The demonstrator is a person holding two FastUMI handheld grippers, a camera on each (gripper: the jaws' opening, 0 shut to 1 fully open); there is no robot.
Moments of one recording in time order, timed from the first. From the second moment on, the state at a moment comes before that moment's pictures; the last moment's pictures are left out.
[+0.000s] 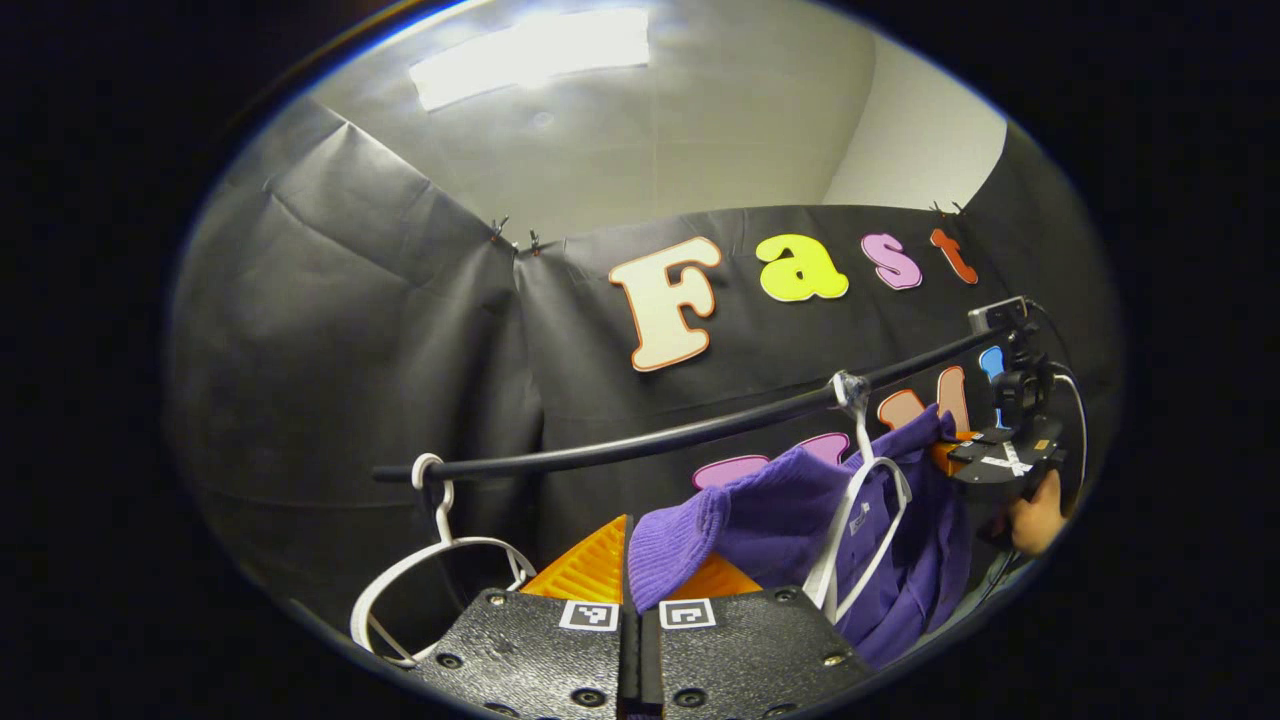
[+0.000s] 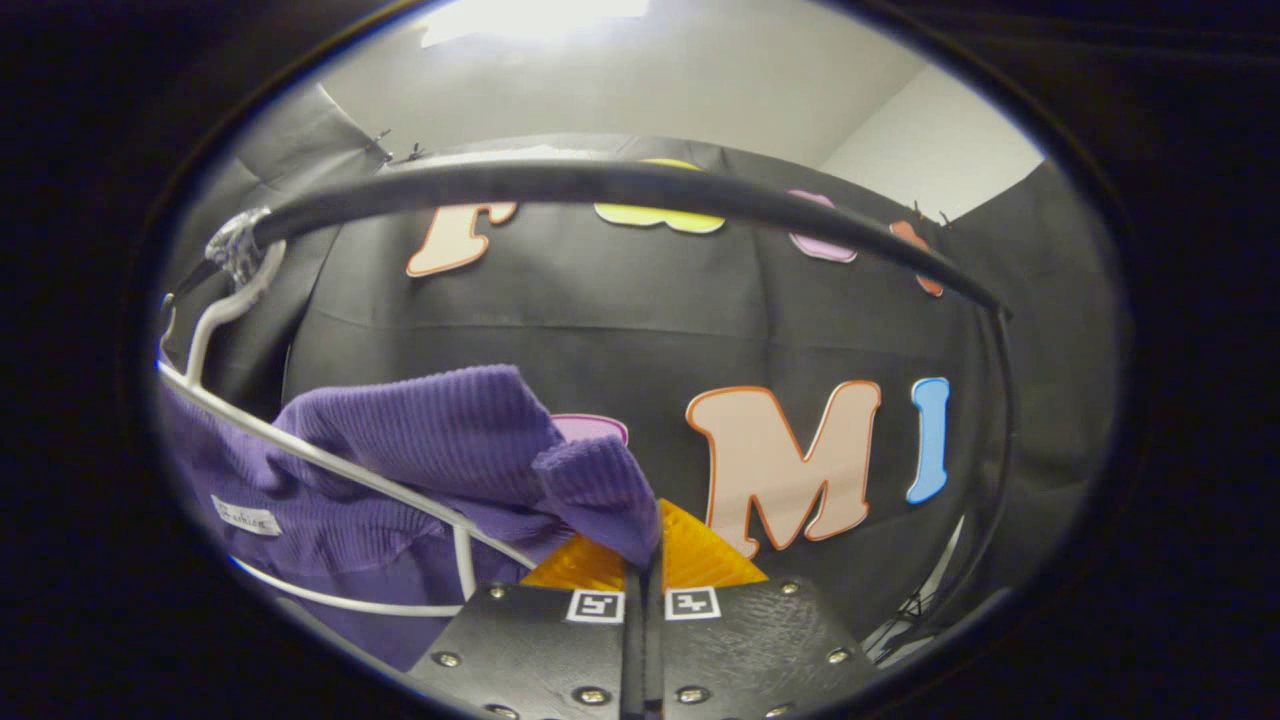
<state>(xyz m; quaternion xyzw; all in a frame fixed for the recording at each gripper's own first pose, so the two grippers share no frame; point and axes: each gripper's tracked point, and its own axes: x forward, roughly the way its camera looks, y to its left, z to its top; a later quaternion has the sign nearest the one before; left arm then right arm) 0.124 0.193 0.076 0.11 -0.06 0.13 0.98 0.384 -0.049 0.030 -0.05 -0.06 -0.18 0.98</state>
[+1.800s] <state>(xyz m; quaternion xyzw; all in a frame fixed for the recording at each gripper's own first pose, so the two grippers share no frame) 0.075 0.135 -0.077 0.04 0.00 0.11 0.99 0.238 0.023 -0.063 0.01 -0.03 -0.08 1.00</state>
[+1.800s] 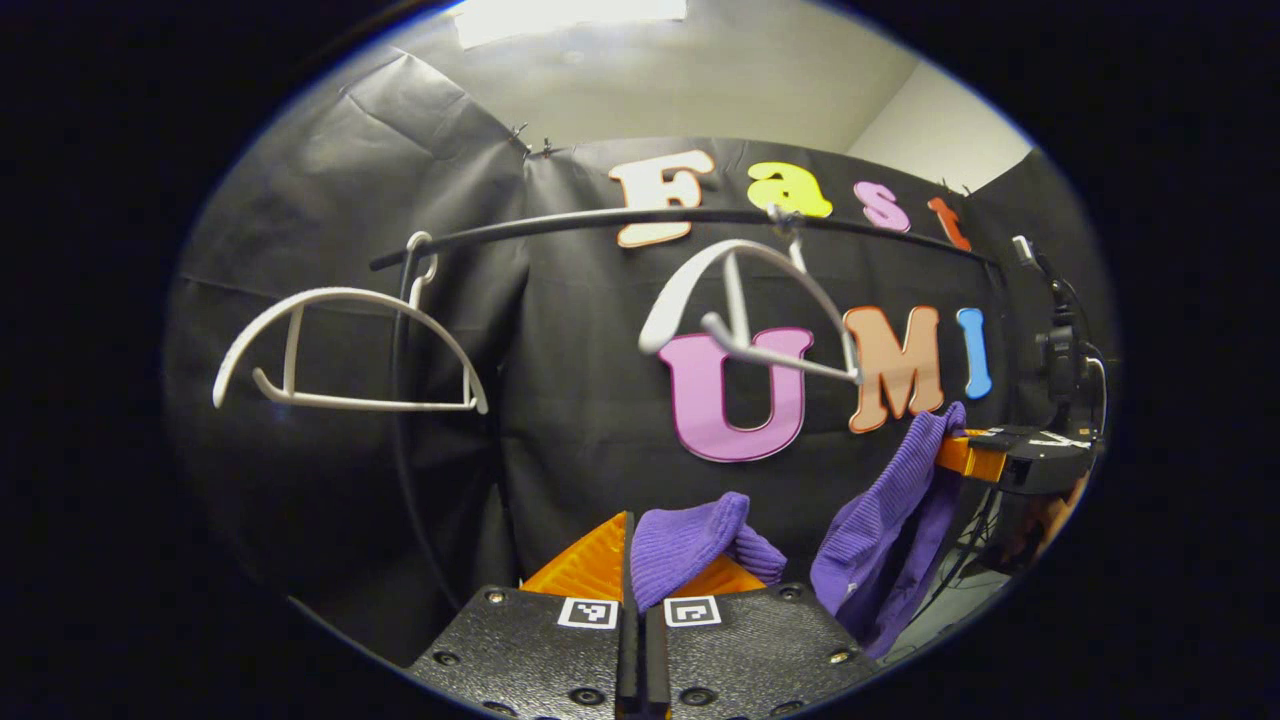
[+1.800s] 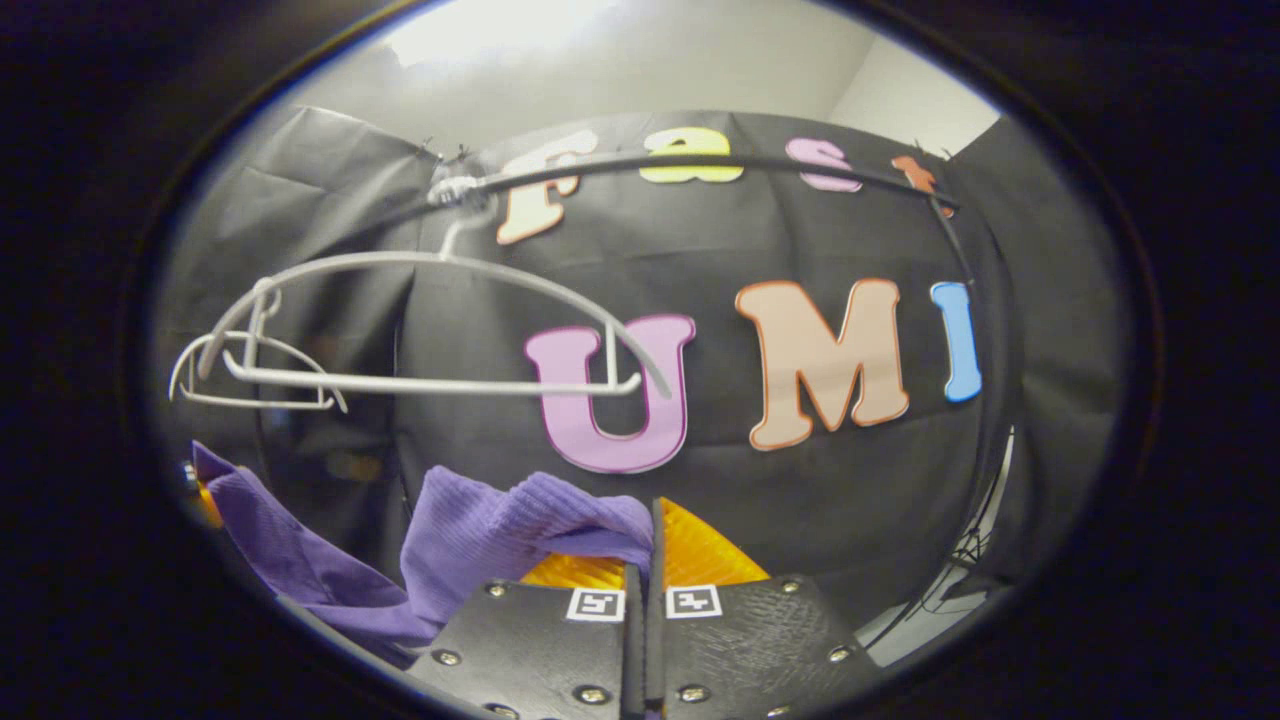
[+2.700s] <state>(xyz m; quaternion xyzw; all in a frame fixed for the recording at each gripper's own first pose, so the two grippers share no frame) 0.106 -0.003 -0.011 0.00 -0.07 -0.01 1.00 0.146 0.036 0.016 0.04 -0.11 -0.06 0.99</state>
